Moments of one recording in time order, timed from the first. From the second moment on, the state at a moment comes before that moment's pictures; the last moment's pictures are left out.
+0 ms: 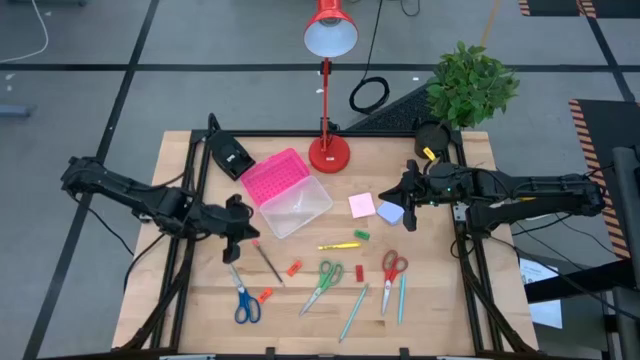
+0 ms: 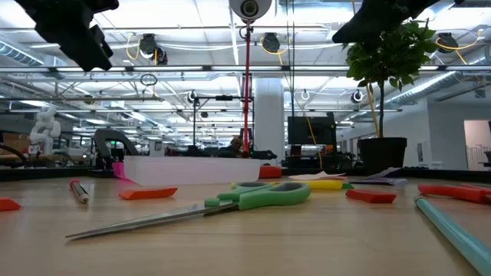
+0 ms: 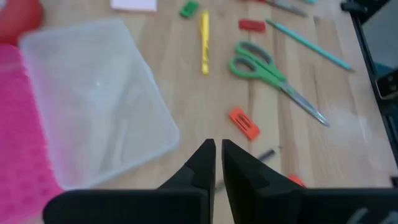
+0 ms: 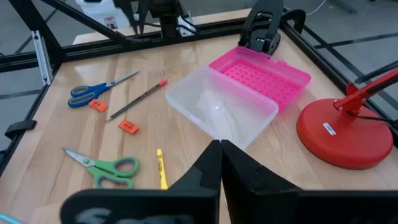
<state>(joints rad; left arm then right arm) -0.32 0.89 0.68 -0.57 -0.16 -0.40 -0.04 0.85 0.73 -0.34 0.06 0.14</state>
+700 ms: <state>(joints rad) -0.50 1.29 0.69 -0.54 -0.13 -0.31 -0.04 0.85 0.73 -0.33 0.05 0.11</state>
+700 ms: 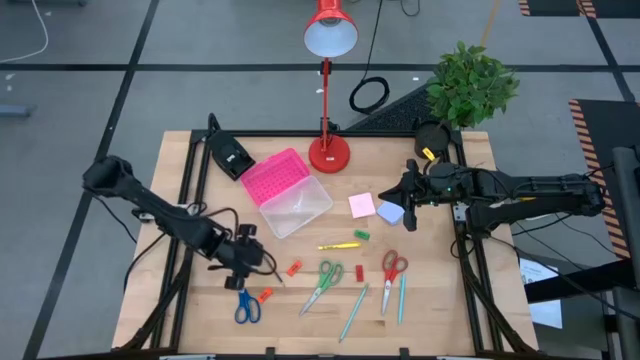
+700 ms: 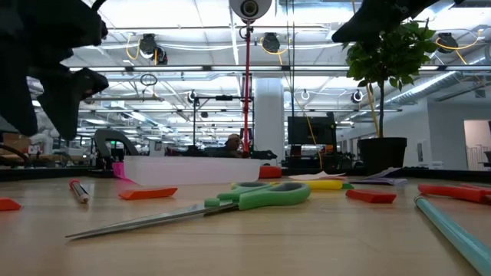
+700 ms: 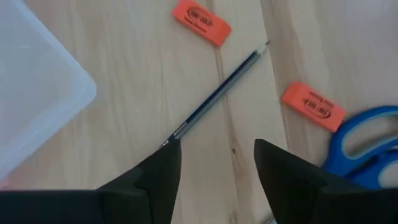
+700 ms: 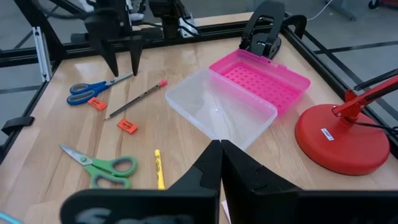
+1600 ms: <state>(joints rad) -0.42 1.51 0.70 -0.46 -0.17 0.09 -0.04 0.85 0.73 -0.33 0.05 0.11</state>
